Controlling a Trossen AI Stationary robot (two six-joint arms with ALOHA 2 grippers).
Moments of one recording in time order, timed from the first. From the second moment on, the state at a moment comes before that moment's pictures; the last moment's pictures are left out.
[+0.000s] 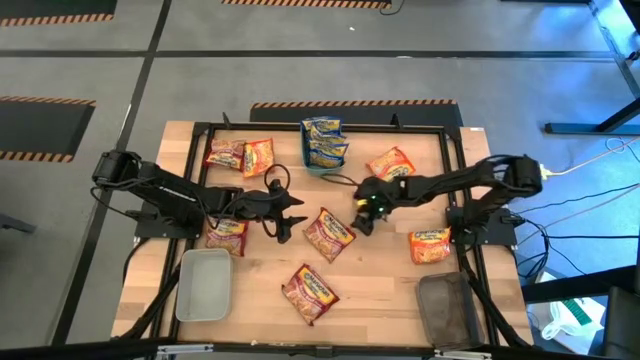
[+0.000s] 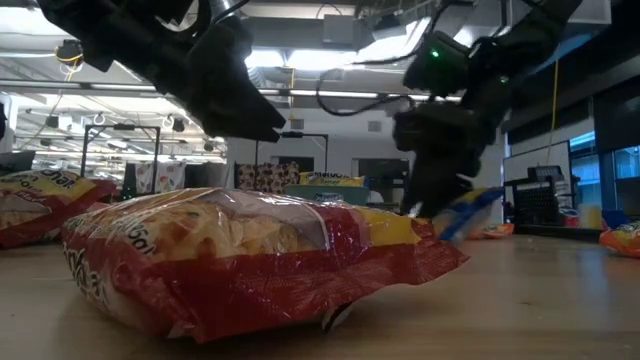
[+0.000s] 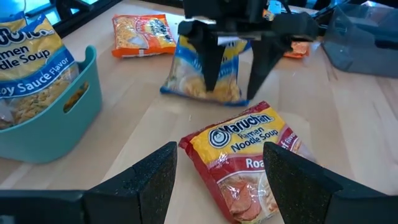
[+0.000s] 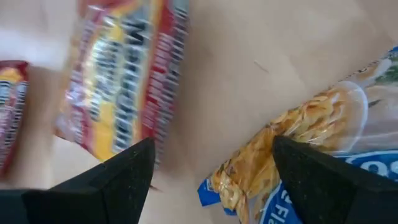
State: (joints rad) left arm -0.10 1.35 0.56 0.35 -0.30 -0.26; right arm -0.10 1.59 0.72 -0.06 -0.21 0.48
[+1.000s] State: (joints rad) left arm 0.02 1.81 1.05 0.12 -0.08 -0.12; right arm -0.05 0.99 0.40 -0.26 0.06 0.84
